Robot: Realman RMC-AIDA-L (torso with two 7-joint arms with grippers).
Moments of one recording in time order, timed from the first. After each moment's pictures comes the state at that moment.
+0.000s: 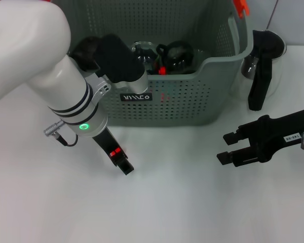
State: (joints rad) left arm -0.75 -2.17 1.46 1.02 2.75 1.37 -2.48; right arm 0.67 2.07 -0.89 -0.89 -2.33 -1.63 1.81
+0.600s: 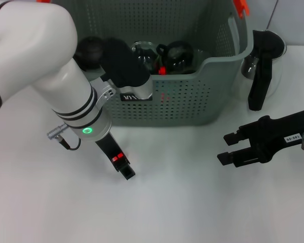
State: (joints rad) left arm -0.76 -2.17 1.49 1.01 2.74 1.38 -2.48; right arm 0.67 2.07 -0.89 -0.89 -2.33 -1.63 1.81
